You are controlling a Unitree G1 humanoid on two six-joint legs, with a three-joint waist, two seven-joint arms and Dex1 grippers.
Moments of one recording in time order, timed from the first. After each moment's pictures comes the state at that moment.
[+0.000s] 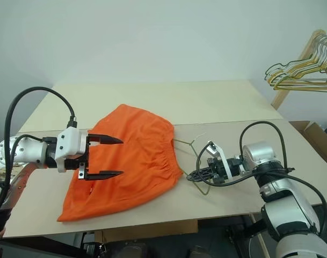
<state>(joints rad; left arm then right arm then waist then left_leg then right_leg) -0.30 0.91 0.04 -0.35 -0.45 0.29 -1.20 -0.79 -0.68 0.43 0.60 0.52 1.34 1.43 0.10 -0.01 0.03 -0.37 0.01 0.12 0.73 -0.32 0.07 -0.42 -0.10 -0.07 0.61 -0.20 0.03</state>
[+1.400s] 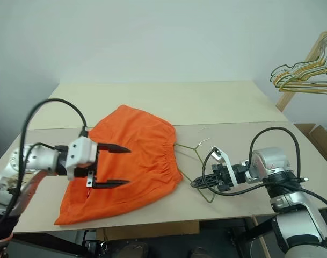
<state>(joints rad) -0.26 0.85 -0.04 -0.39 -0.43 0.32 -1.18 -0.65 -0.72 0.27 0.36 0.65 1.49 1.25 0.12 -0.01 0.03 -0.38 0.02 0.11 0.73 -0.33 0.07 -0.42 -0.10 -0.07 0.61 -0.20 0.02</state>
